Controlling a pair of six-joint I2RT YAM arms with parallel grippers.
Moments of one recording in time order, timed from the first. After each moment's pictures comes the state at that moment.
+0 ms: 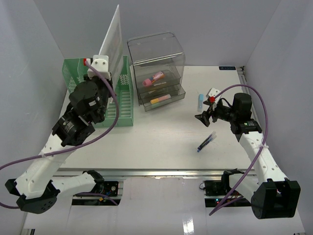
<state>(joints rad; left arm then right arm) -0.77 1.03 1.48 -0.42 -0.75 0.09 0.10 1.02 0.79 -0.20 -0.80 -0.56</state>
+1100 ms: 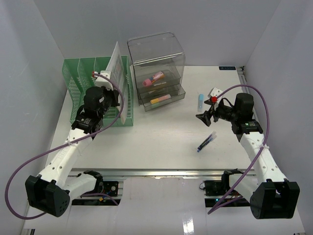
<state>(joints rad) -0.33 1.07 0.96 -0.10 -0.11 -0.13 0.07 1.01 0.79 -0.19 -0.83 -0.56</state>
